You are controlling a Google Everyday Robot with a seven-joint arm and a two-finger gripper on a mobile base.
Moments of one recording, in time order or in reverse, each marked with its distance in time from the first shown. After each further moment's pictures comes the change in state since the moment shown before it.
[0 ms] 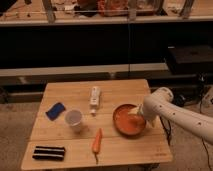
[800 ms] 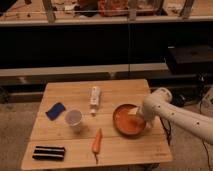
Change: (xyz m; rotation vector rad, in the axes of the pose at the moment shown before) arm -0.002 -0.002 0.005 -0.001 -0.005 -0.005
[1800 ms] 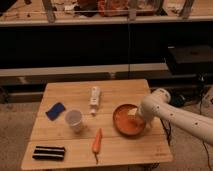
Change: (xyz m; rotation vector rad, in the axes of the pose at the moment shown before) arm -0.003 -0.003 0.007 0.000 0.000 -0.009
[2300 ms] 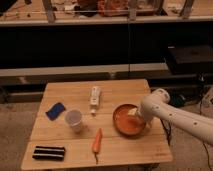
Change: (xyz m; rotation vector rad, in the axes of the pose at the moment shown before) arm 0.000 -0.002 0.003 0.001 0.002 -0.004
